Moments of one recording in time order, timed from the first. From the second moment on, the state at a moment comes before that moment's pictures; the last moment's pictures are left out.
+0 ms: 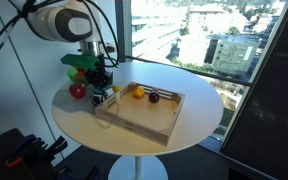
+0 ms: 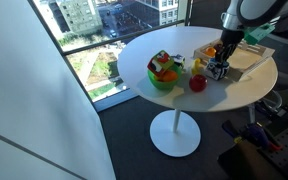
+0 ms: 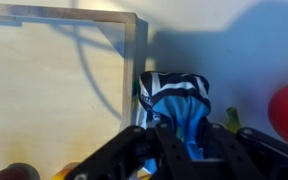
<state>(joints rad) 0.03 0.06 0.03 -2.48 -0.03 2.52 -0.11</state>
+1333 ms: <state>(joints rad) -0.02 -0.07 -0.04 -2.42 -0.03 2.36 -0.10</state>
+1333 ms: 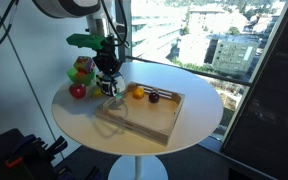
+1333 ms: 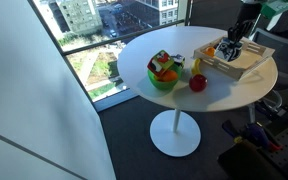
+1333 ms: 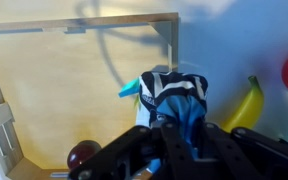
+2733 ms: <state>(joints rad) -0.07 0.04 -0.10 -2.41 -0.03 2.45 -0.10</state>
